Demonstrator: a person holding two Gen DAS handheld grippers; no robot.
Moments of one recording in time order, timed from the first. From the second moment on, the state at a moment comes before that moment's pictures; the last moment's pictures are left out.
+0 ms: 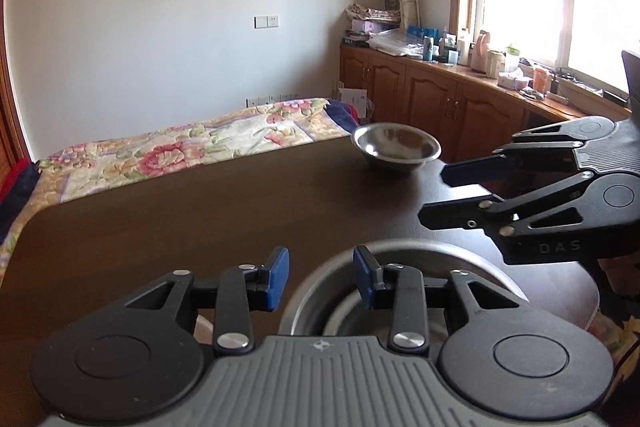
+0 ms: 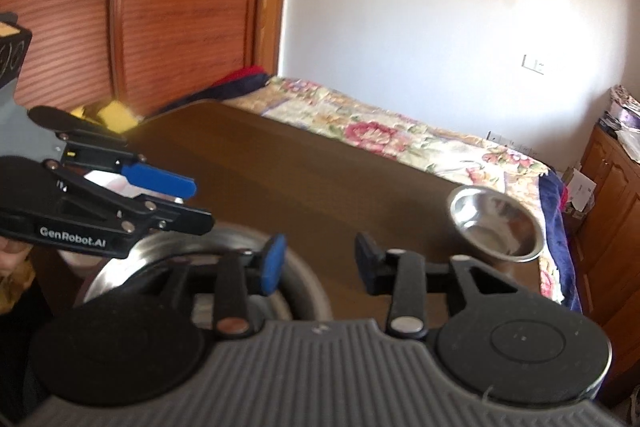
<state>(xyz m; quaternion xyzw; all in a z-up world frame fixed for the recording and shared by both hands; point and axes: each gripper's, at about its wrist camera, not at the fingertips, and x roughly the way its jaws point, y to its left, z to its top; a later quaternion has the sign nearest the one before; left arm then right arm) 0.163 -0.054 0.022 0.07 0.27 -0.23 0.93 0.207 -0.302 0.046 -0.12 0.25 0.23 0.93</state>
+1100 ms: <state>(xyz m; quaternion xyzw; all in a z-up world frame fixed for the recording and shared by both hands) 0.282 -0.133 0.034 0.06 0.27 -0.26 0.93 0.300 -0.406 0.018 -0.04 0.20 0.13 0.97</state>
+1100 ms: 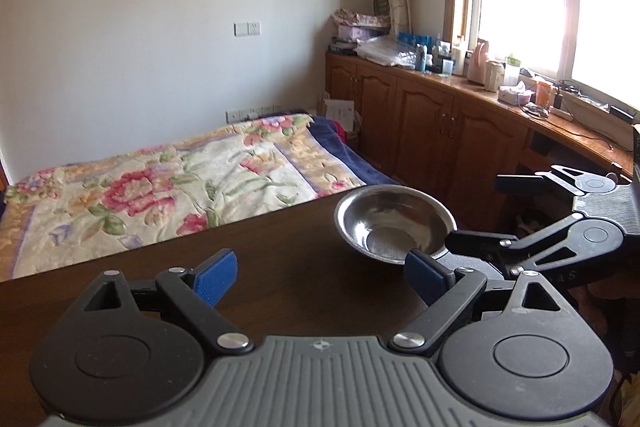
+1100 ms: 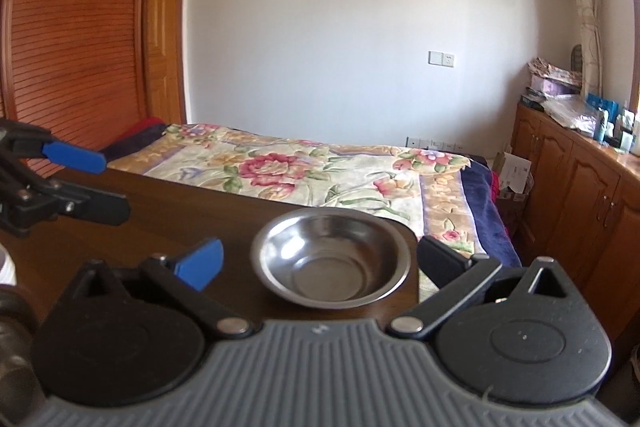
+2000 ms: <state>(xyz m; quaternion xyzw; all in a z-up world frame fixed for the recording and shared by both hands) 0.364 -0.190 -0.006 0.07 0.37 -0.30 0.88 0.342 -0.448 -0.012 0.04 0.26 0.13 0.96</state>
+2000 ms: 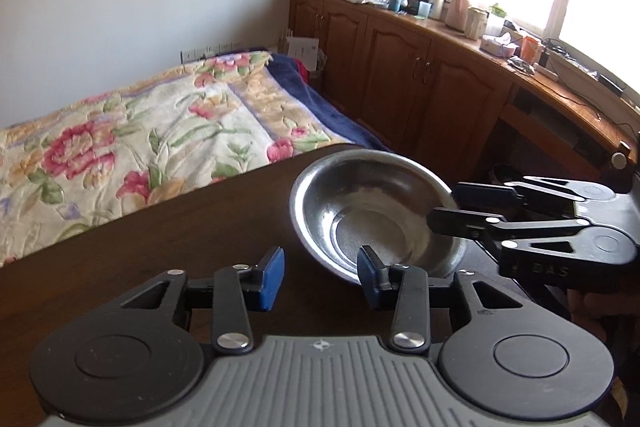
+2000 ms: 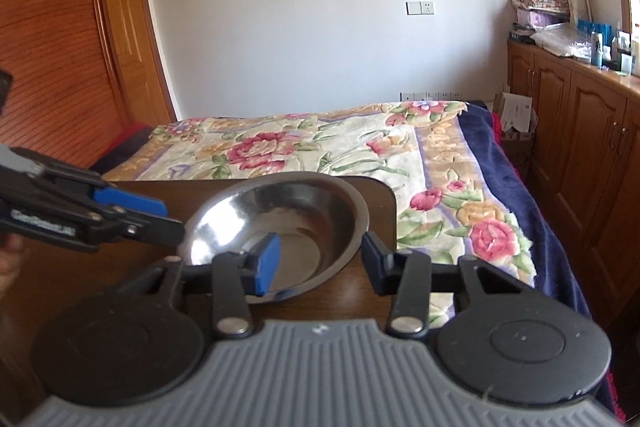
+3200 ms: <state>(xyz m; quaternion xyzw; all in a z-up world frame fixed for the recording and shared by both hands) 0.355 -0.189 0.009 0.06 0.37 -0.29 0.88 0.338 -0.442 -0.003 0.05 0.27 0.13 0.95</state>
